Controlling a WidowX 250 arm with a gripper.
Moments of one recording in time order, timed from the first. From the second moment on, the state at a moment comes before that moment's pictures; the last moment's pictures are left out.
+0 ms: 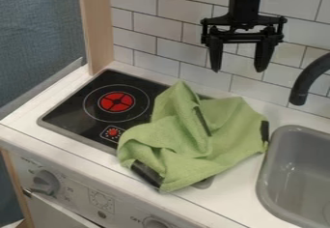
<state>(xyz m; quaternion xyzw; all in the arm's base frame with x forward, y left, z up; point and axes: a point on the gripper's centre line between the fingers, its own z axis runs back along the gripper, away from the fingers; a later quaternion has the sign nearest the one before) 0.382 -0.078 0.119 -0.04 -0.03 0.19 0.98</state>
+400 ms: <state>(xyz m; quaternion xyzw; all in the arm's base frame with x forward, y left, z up) 0.371 -0.078 0.091 -0.01 0.00 0.19 0.98</state>
